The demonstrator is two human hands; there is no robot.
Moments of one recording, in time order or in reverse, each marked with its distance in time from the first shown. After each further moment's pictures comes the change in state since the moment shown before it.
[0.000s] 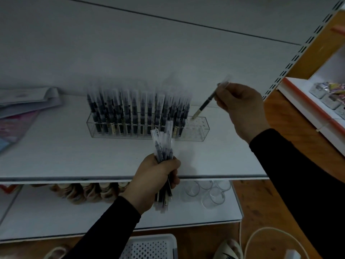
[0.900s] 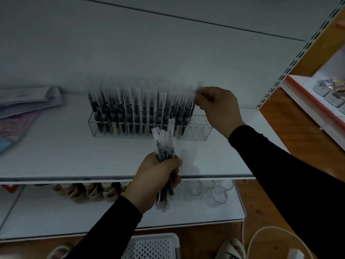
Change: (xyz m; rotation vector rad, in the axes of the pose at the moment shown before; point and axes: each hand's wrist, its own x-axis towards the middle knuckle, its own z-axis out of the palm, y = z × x) left_hand -0.001 0.003 -0.001 0.003 0.001 0.023; right_hand 0.004 0.015 0.037 -0.518 -0.111 -0.206
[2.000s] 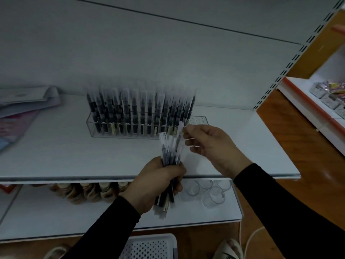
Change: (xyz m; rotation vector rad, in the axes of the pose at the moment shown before) left_hand -0.003 0.000 0.001 0.118 -0.165 -0.053; right_hand -0.074 -0.012 0.002 0.698 -0.328 0.549
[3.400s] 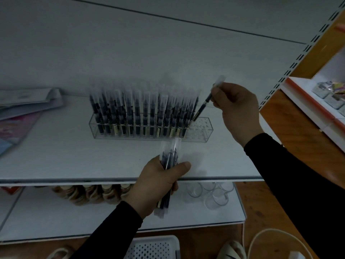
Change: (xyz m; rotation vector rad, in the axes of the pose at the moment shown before) left_hand 0.003 -0.008 -0.004 0.108 0.146 0.106; right_hand 0.045 -0.042 -0.031 -0.295 0.448 -0.536
